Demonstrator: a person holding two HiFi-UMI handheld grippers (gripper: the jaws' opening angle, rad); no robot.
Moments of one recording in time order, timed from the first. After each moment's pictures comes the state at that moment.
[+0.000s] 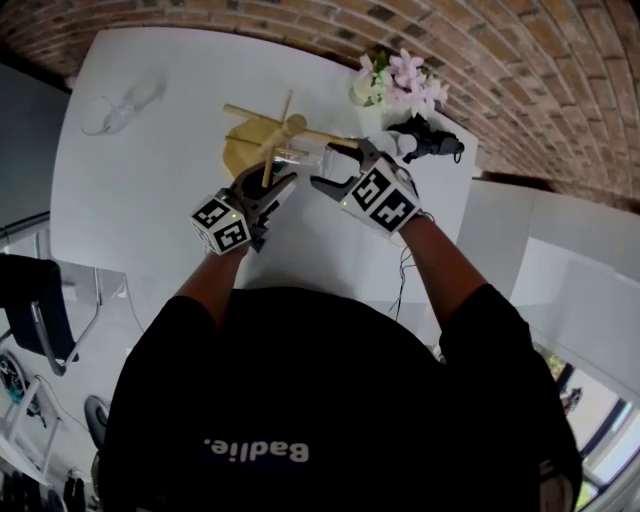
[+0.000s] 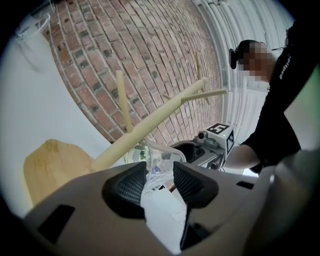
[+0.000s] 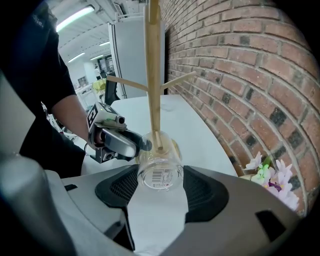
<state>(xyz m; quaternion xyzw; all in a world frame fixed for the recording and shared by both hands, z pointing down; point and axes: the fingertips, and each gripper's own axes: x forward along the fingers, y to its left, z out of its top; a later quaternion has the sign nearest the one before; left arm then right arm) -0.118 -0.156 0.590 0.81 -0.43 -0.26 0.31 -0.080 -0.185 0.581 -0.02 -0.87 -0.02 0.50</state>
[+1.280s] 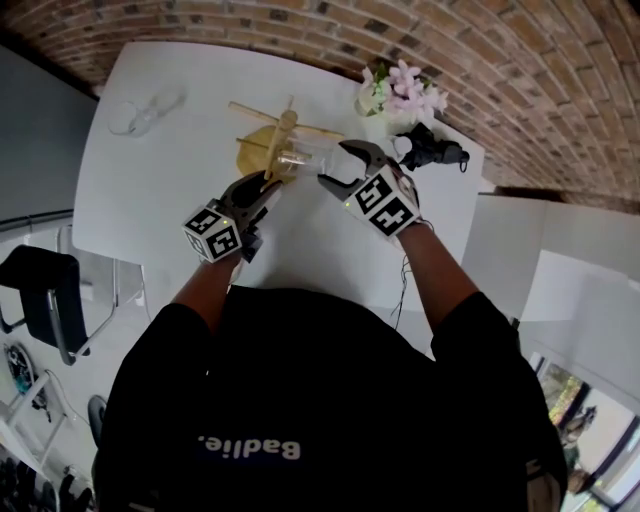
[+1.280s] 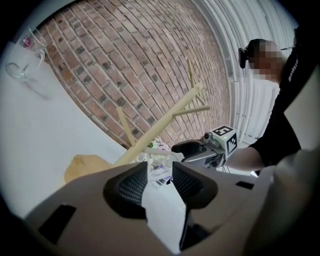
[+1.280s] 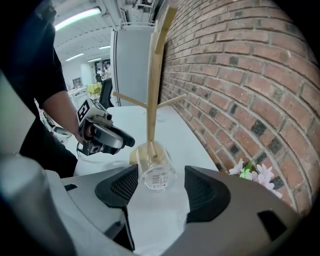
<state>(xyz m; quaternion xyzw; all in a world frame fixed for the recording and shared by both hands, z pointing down) -0.147 -0.124 0.578 0.79 -0.48 -0.20 0.32 -0.080 -0.192 0.554 0.04 -0.89 -0.05 0.45</state>
